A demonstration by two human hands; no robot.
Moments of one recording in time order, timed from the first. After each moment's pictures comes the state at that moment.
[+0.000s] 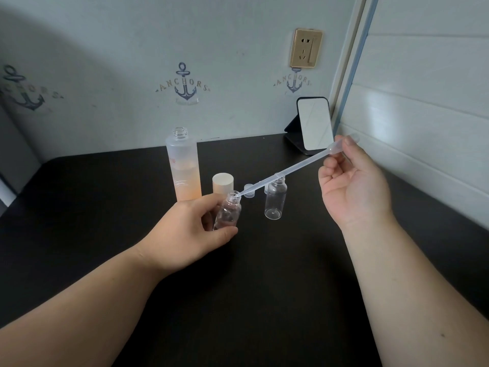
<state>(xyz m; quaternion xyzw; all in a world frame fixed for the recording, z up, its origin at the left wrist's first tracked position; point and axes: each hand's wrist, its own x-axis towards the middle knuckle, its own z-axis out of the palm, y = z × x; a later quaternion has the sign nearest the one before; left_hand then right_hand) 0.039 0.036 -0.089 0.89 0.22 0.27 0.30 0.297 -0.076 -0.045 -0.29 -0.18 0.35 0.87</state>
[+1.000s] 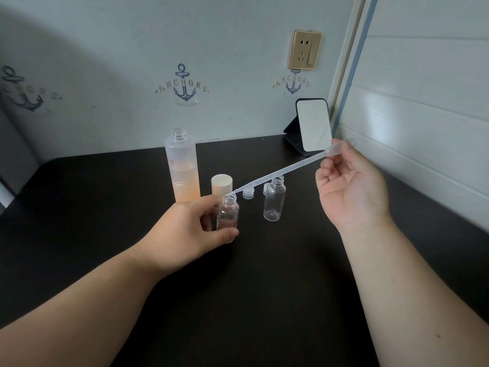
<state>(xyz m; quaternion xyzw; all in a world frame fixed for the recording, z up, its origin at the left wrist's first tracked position) 0.042 0.034 -0.085 0.88 0.25 0.26 0.29 0.297 -0.077 -0.045 -0.29 -0.18 0.35 0.87</state>
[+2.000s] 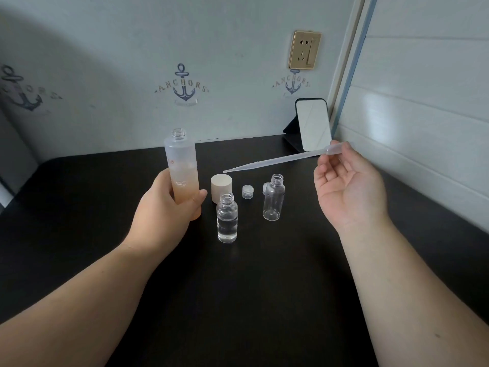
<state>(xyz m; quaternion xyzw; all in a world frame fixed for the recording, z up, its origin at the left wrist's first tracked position) 0.042 0.055 -0.090 0.73 0.44 0.40 0.32 0.296 -0.077 -0.046 -0.28 -0.17 0.36 0.87</state>
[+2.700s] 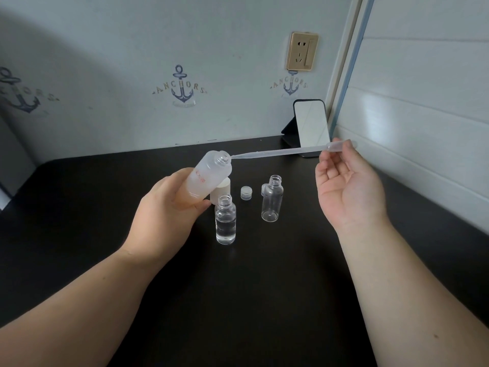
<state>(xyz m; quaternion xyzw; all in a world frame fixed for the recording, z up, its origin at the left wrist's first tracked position) 0.040 0.041 -0.082 0.80 0.37 0.41 0.25 0.298 -0.077 -0.047 -0.26 -0.17 0.34 0.89</state>
